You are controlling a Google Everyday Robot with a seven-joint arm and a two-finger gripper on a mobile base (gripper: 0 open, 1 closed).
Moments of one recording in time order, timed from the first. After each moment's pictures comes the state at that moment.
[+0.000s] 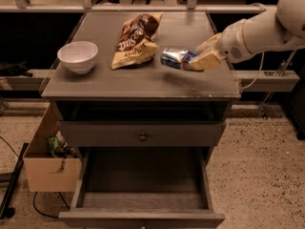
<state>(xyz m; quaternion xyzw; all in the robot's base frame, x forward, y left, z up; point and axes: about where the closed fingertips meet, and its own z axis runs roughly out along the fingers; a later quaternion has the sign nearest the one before) 0.646 -0.138 0.908 -0.51 0.74 0.12 0.42</state>
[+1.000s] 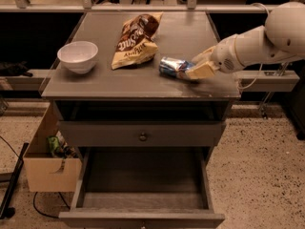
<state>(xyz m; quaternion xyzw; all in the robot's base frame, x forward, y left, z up) 0.661 -0.134 0.861 -0.50 0.75 0.15 0.41</state>
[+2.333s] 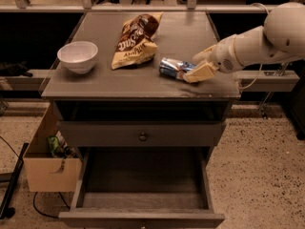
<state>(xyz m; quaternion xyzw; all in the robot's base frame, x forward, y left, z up) 0.661 -0.134 0.861 -0.50 0.75 0.15 0.41</state>
